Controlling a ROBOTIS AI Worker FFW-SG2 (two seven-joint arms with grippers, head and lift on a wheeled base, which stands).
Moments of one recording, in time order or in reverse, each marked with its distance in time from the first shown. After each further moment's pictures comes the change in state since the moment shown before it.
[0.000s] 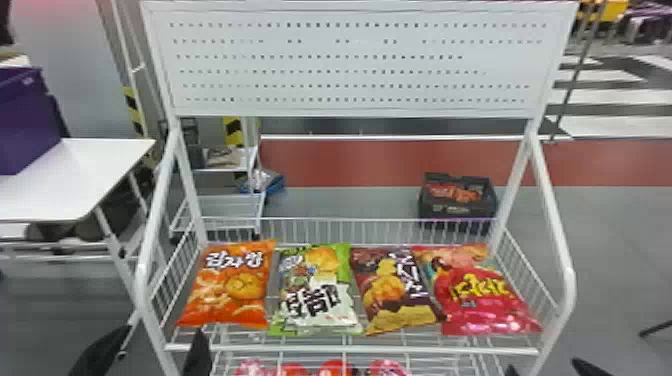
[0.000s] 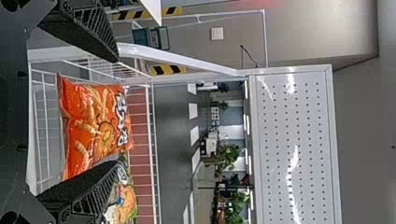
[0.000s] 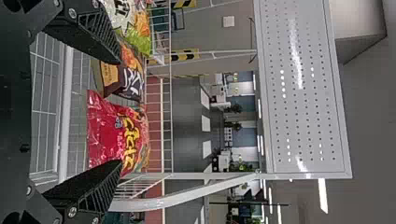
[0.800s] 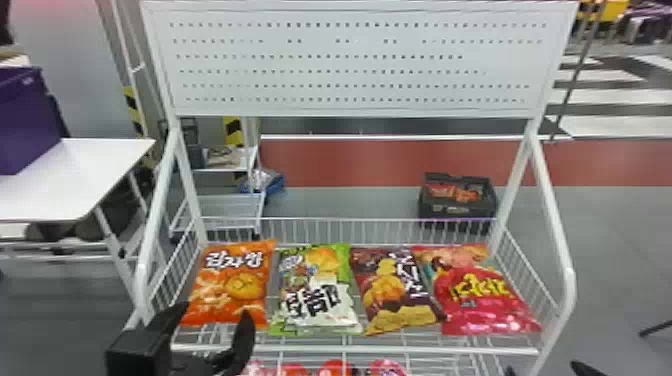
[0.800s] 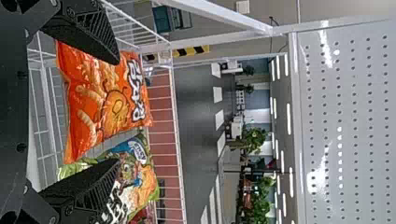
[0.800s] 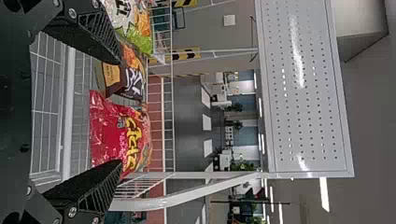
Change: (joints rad) left arm -0.238 0.001 -0.102 0.096 0.018 0.242 -0.015; right arm 0.004 0.011 0.004 0.001 0.006 0.000 0.000
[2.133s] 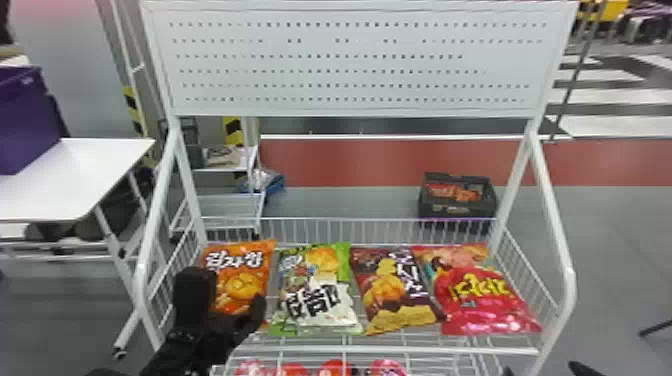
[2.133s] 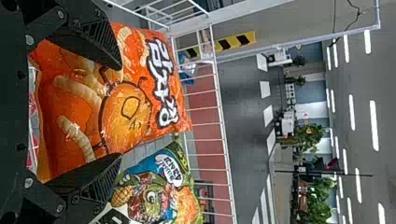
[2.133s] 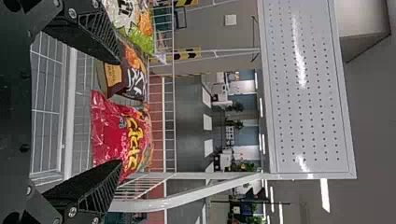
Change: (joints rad) left arm -0.376 -0.019 -0.063 0.338 0.054 0.249 -0.029; right arm -0.006 0.006 0.003 0.008 0.012 0.000 0.000
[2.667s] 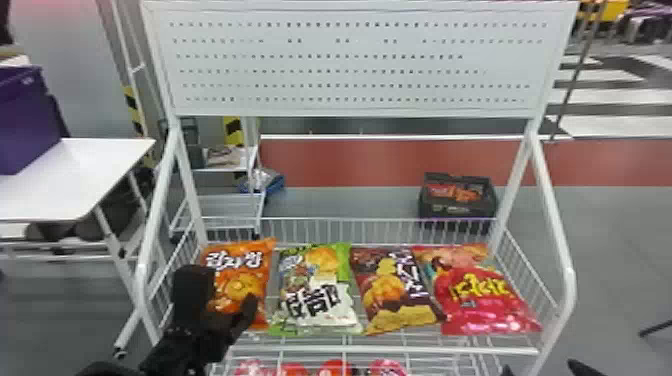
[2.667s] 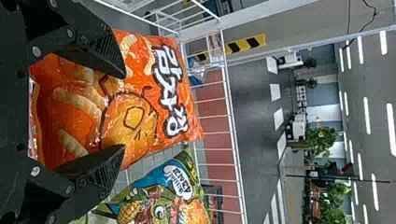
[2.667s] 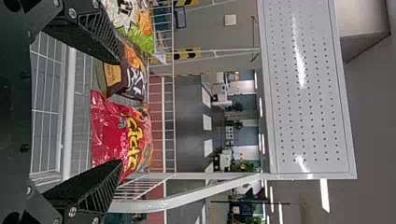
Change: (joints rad) left arm -0.028 -0.001 0.010 0.033 0.004 0.040 -0.005; right arm -0.009 0.000 0.001 0.007 0.000 0.000 0.000
